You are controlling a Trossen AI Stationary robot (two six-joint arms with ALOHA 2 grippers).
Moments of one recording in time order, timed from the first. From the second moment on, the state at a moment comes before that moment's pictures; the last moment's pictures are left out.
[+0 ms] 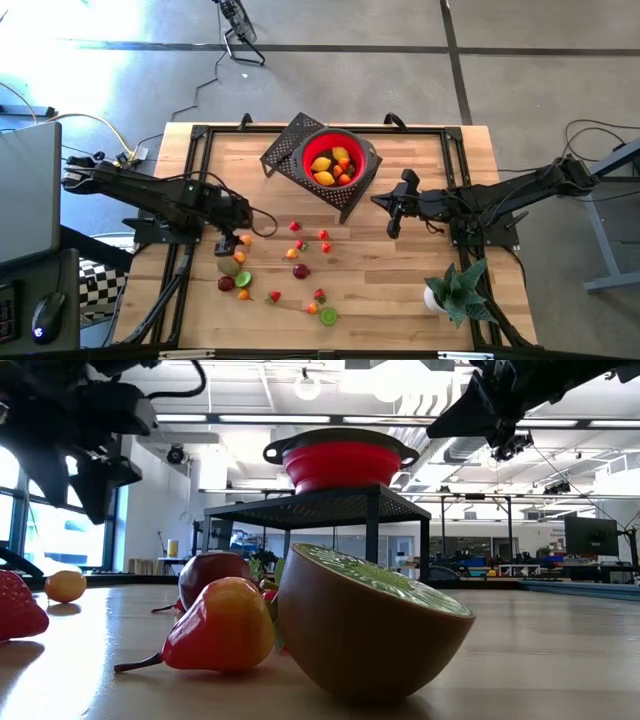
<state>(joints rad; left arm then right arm) -0.14 0.98 0.68 -0.82 0.09 -0.19 0.19 0.97 0.58 0.00 0.50 0.27</state>
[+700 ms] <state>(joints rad) -0.14 1.07 0.54 -0.64 0.12 -0.21 0.19 0.97 0.58 0.03 0.50 0.27</state>
